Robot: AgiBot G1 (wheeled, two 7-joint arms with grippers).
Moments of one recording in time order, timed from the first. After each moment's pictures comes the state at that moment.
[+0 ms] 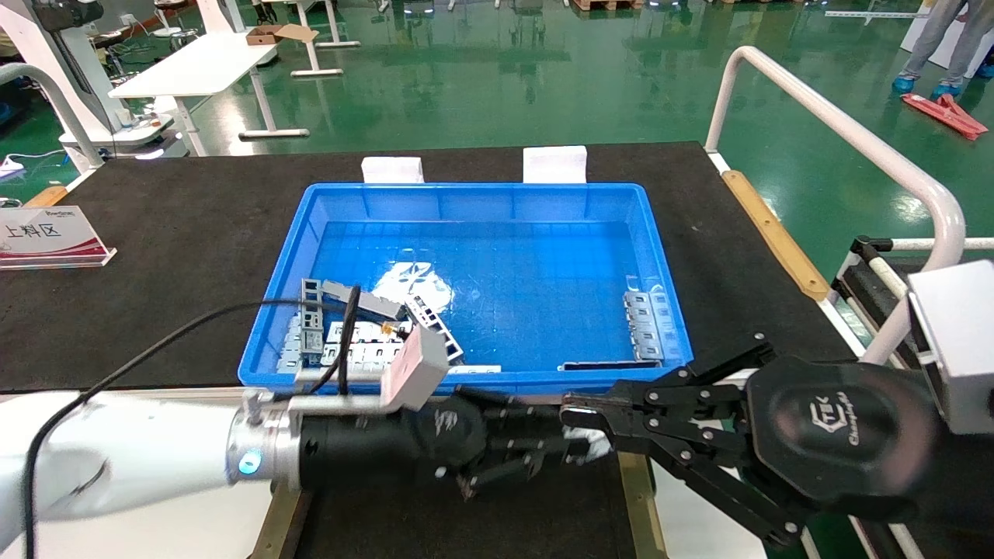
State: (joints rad) left arm -1.44 1.01 1.45 -0.64 0.22 1.24 0.22; right arm 1.09 -0.58 -0.35 1.28 -0.68 -1.47 0.15
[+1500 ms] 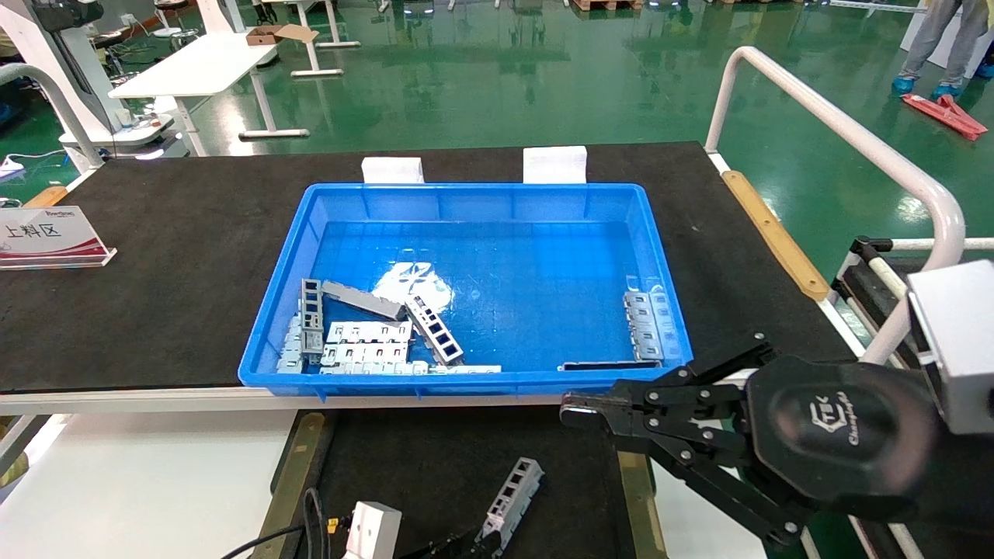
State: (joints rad) left arm -0.68 0.89 1.06 -1.30 -0.11 0.21 0.47; right arm 1.09 -0.58 -0.35 1.28 -0.68 -1.47 0.15
